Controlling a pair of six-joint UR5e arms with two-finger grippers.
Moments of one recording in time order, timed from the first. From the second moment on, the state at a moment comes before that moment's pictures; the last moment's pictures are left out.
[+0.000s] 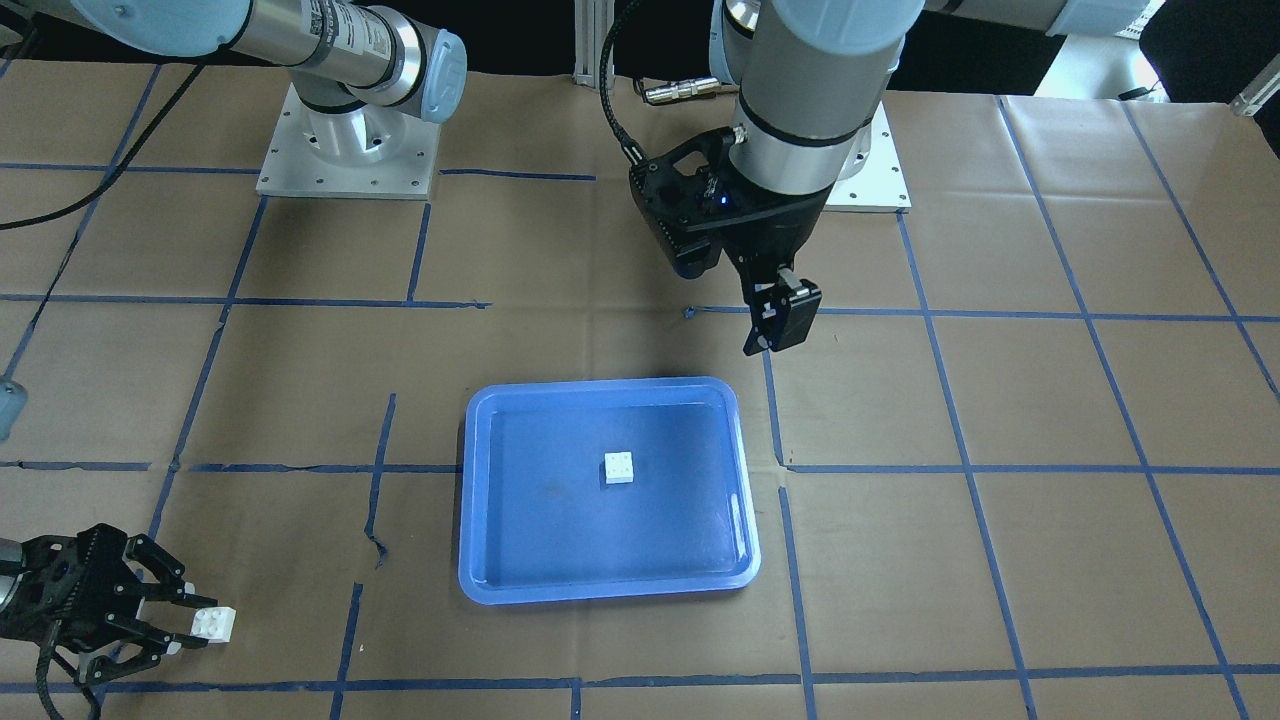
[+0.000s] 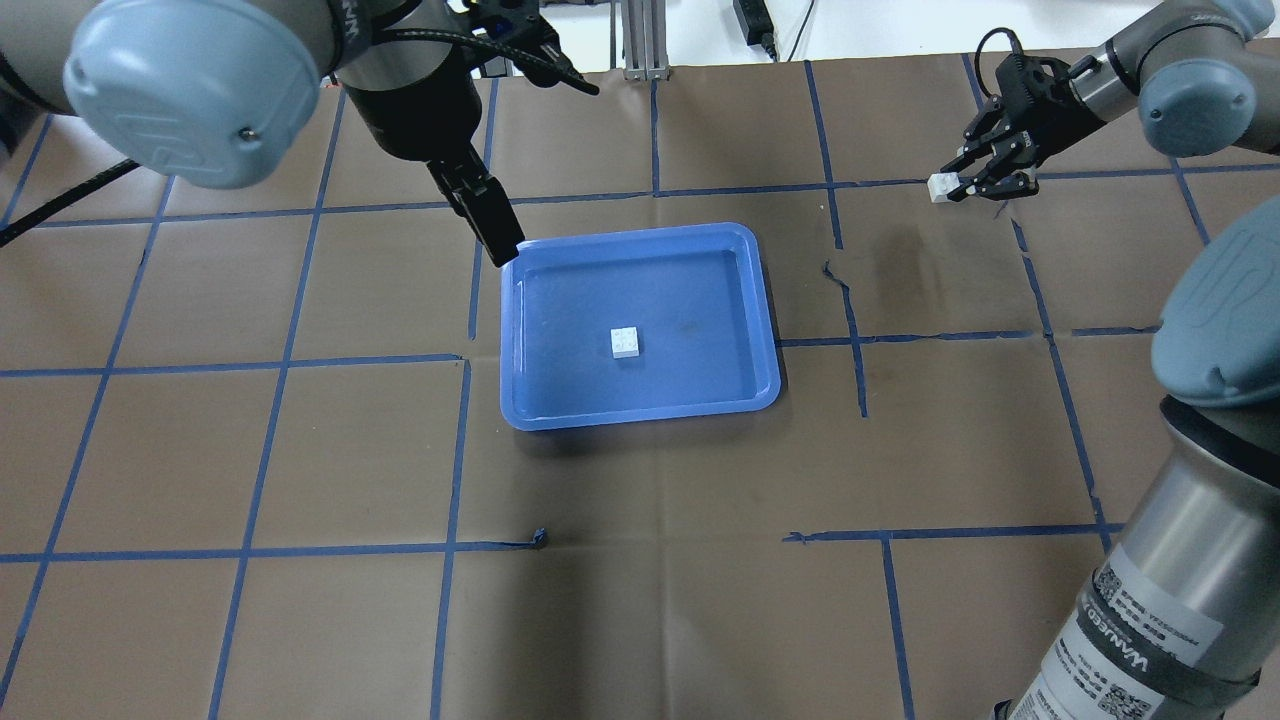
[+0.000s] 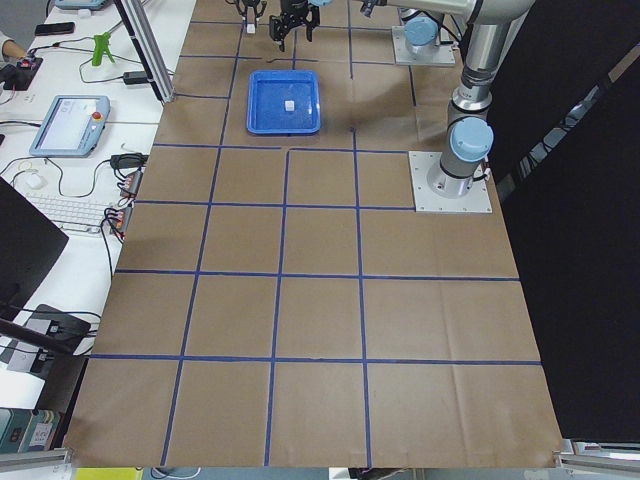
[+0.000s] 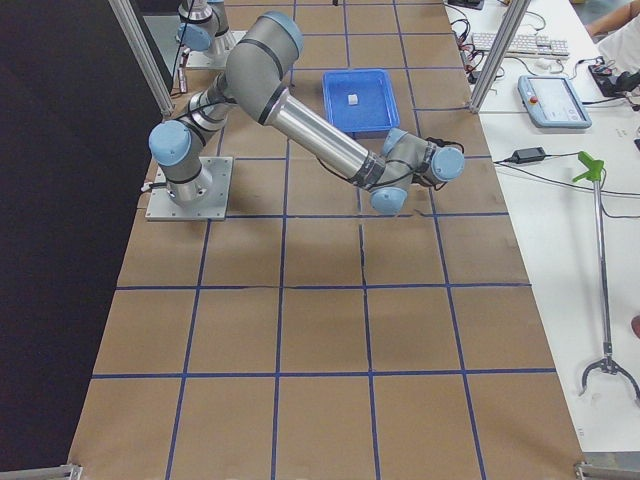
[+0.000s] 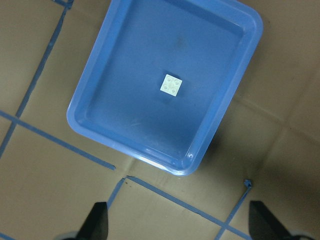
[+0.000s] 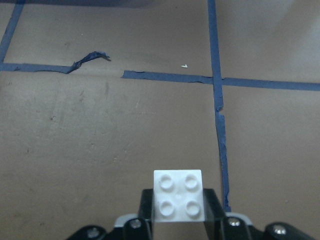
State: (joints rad) left arm -1.74 -1.69 -1.44 -1.59 1.54 0.66; right arm 1.19 -0.87 1.30 -1.84 -1.04 -2.07
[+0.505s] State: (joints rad) left arm -1.63 -1.64 -1.47 -1.66 1.58 0.28; right arm 1.27 -0.98 1.39 -1.80 -0.97 -2.05
